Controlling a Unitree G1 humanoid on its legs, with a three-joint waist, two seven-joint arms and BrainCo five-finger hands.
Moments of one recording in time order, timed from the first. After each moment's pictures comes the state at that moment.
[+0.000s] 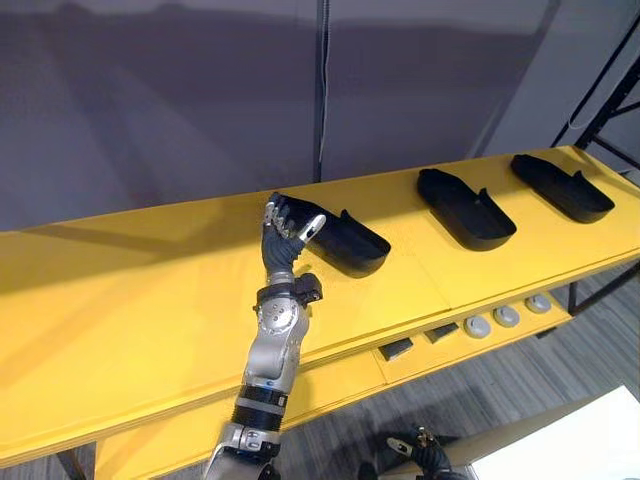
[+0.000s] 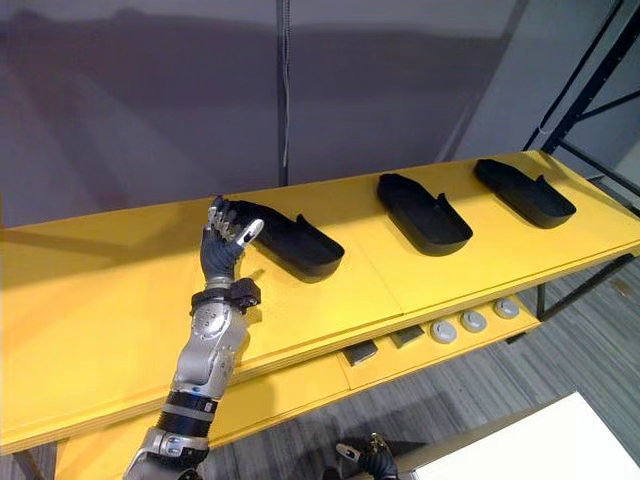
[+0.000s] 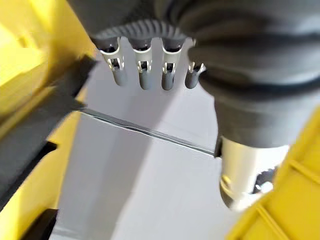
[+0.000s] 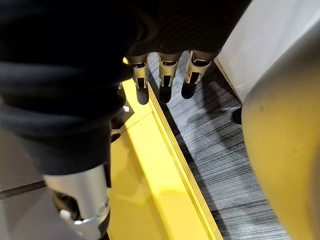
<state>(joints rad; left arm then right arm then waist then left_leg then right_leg) -0.35 -0.10 -0.12 0.04 -0.09 -0.05 0.32 0.21 -0.01 -0.05 0.76 0.11 -0.06 0.05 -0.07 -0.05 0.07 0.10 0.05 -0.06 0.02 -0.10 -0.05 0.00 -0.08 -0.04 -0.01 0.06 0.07</state>
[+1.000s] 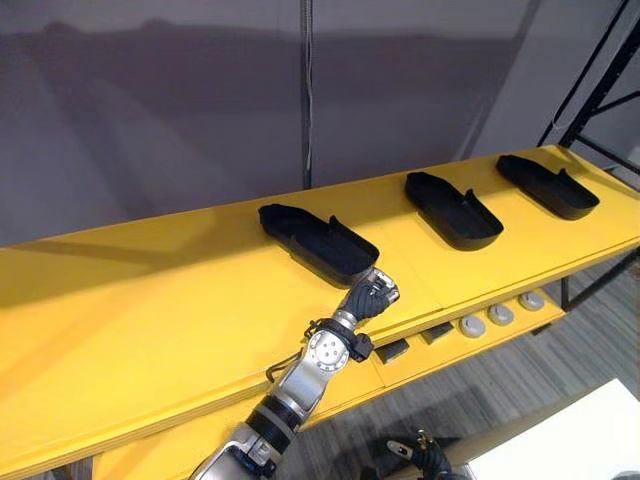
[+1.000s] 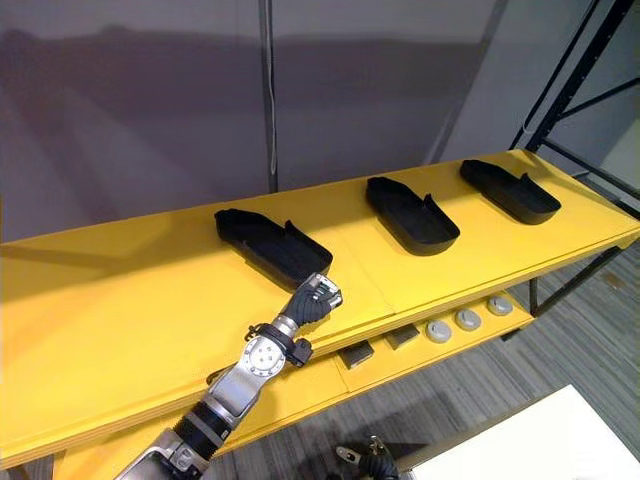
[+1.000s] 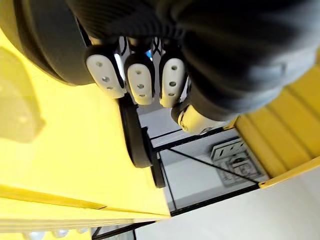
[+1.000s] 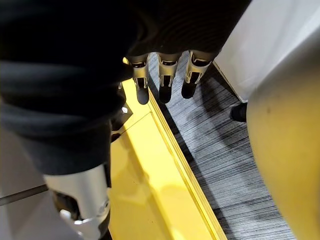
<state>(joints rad) -0.41 0.00 -0.51 0.36 0.19 -0.07 0.11 0.16 -0.02 -0.04 0.82 0.11 -0.06 0.07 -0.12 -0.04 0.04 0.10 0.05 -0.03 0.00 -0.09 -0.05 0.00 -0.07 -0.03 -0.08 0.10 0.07</state>
